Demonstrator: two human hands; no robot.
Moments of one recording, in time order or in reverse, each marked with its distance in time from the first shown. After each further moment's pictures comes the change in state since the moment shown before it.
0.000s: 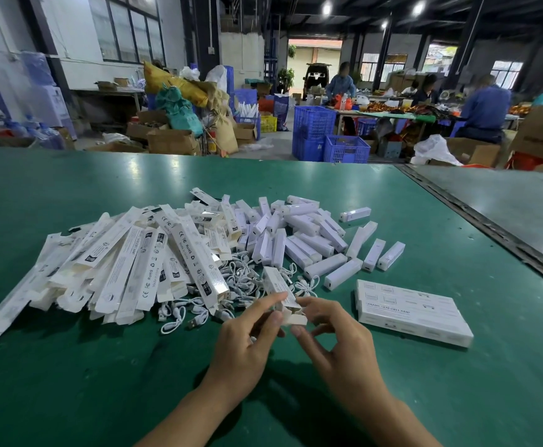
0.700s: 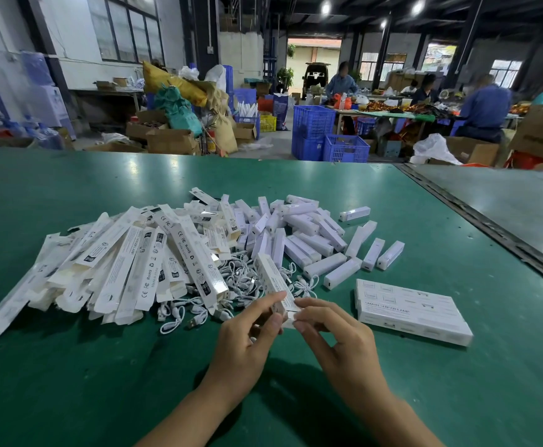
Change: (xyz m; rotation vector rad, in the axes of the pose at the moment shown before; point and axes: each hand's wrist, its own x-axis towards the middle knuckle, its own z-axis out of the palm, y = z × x) left_hand 0.001 0.000 0.000 -0.015 0.002 0.025; right_hand 0.003 0.008 0.001 -0.004 0.007 -0.092
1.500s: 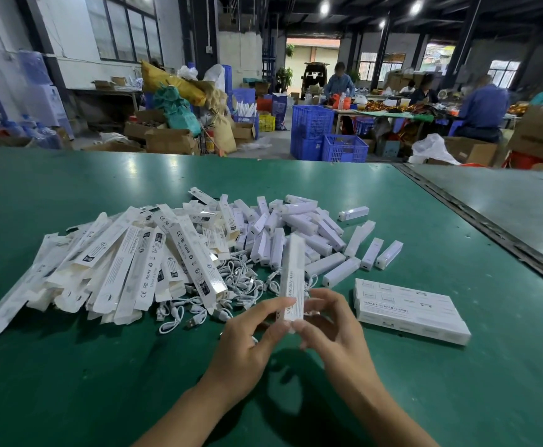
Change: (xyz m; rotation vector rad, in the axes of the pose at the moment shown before) left_hand 0.001 0.006 -0.002 -0.007 -0.056 0.078; right_hand 0.001 -0.013 0.002 0.566 -0.001 0.634
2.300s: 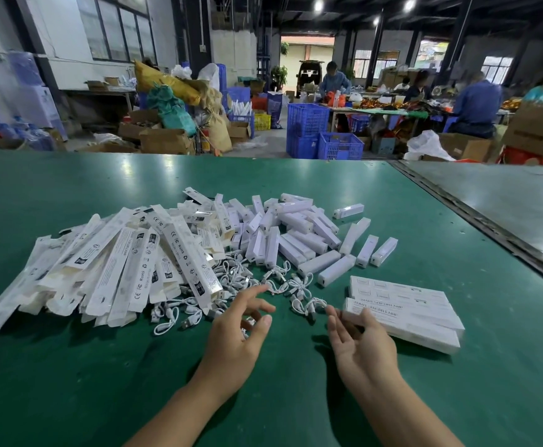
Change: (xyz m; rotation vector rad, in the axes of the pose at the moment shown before) left_hand 0.003 -0.019 0.001 0.079 0.102 -0.060; right_hand 0.018 -0.002 -0.020 0.923 0.622 0.473
